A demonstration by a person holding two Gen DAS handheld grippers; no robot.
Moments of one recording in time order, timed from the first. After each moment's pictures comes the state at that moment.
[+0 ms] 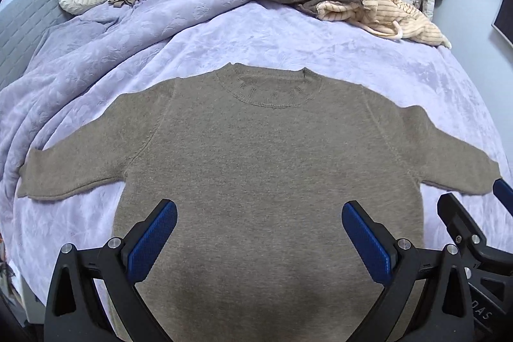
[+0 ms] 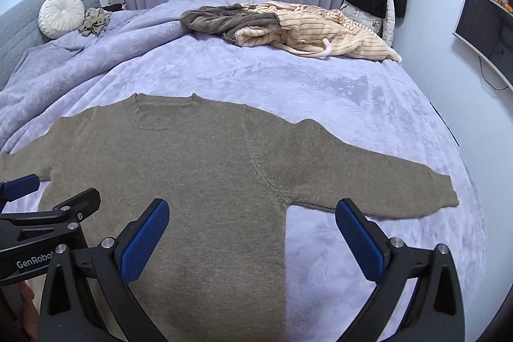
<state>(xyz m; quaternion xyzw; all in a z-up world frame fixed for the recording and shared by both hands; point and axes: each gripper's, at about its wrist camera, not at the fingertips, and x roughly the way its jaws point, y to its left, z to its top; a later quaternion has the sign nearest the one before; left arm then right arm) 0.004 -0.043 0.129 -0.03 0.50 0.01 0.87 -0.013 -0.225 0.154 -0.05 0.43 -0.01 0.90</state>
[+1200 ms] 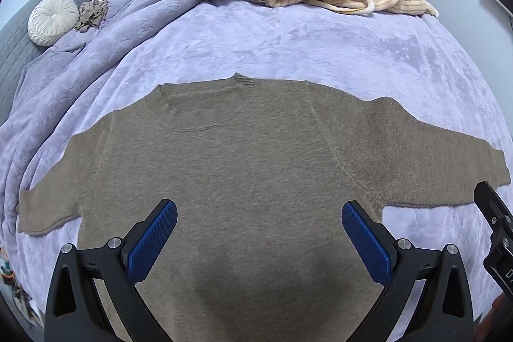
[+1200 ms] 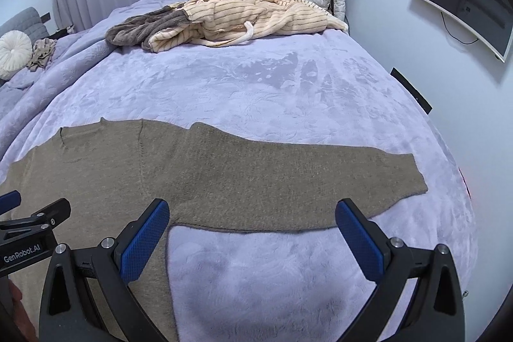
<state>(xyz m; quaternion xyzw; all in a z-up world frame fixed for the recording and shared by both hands) 0.063 -0.164 0.120 0.04 0.52 -0.01 0.85 0.021 -0.368 0.147 0.01 0.44 -0.10 0.89</state>
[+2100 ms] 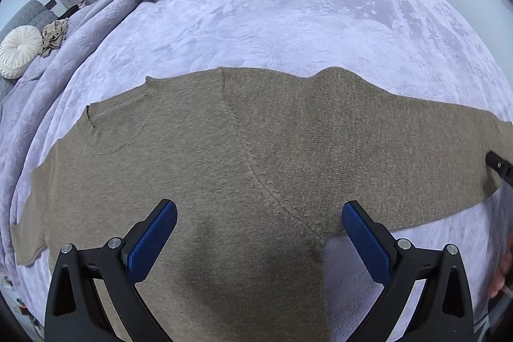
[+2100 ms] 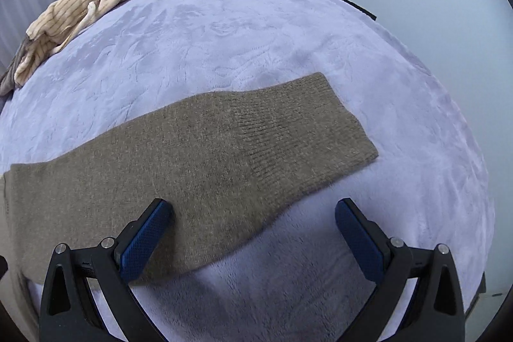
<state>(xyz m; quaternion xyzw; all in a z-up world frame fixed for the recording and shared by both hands) 0.098 -0.263 0.073 0.10 0.55 -0.04 0.83 0.043 -0.574 0.037 0.14 0.50 -0.23 0.82</state>
